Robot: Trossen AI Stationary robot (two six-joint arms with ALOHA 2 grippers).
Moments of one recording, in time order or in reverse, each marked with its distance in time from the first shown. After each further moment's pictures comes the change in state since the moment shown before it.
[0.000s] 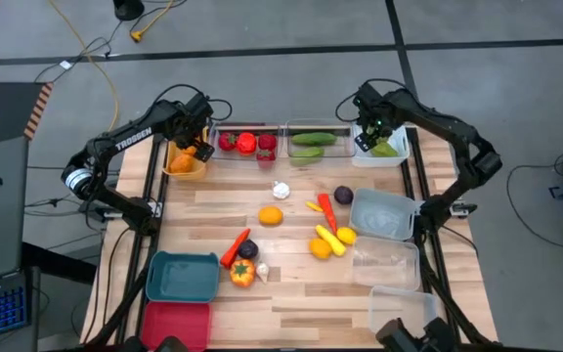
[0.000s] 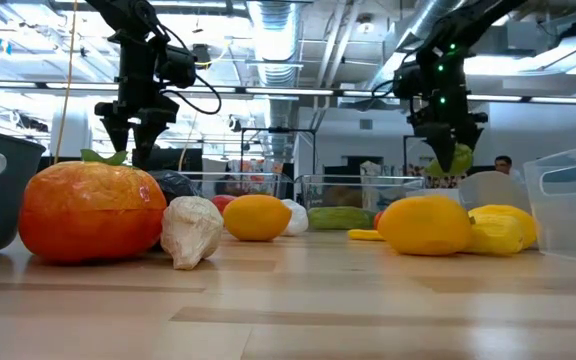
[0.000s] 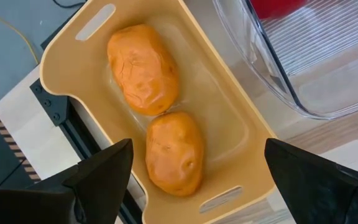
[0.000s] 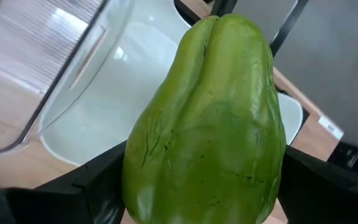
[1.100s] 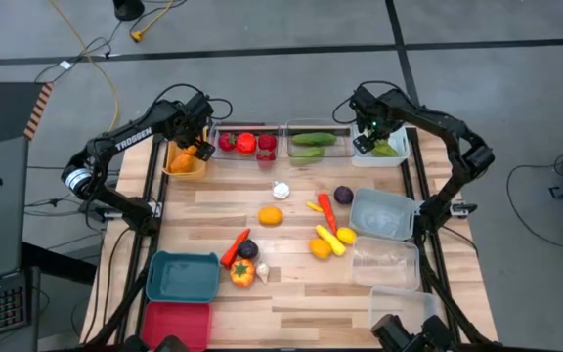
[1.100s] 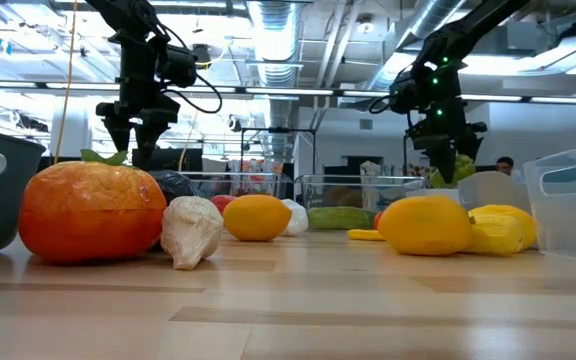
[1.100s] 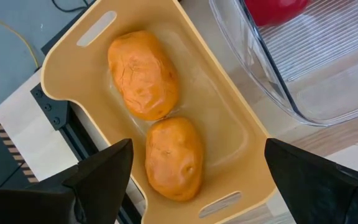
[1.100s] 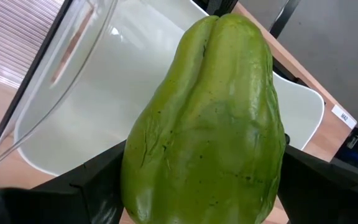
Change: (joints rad) left arm 0.000 0.000 0.000 0.016 -0.001 0.000; right arm -0.013 0.074 0.000 -0.019 0.007 0.011
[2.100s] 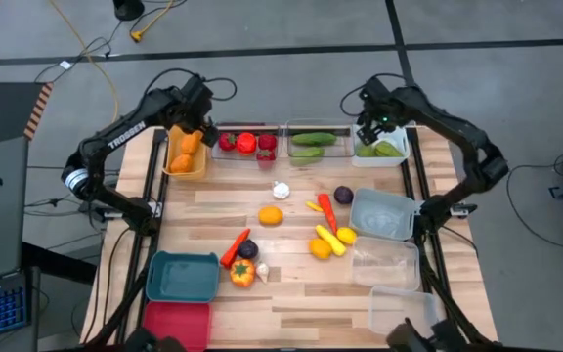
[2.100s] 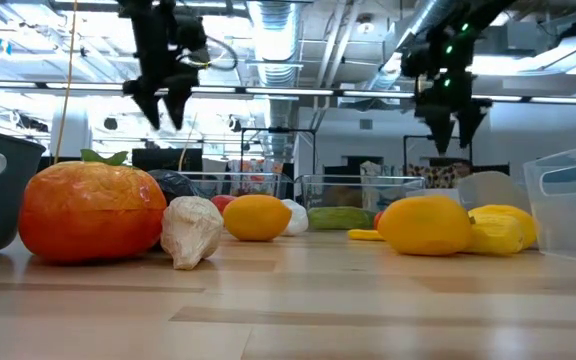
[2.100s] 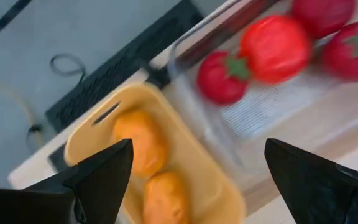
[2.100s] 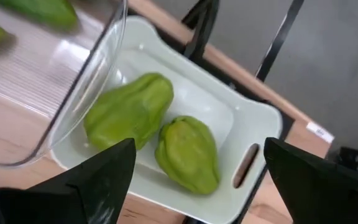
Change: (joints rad) left arm -0.037 -0.003 0.204 0.020 0.044 0.064; right arm 0.001 -0.161 0.024 0.041 0.000 0.007
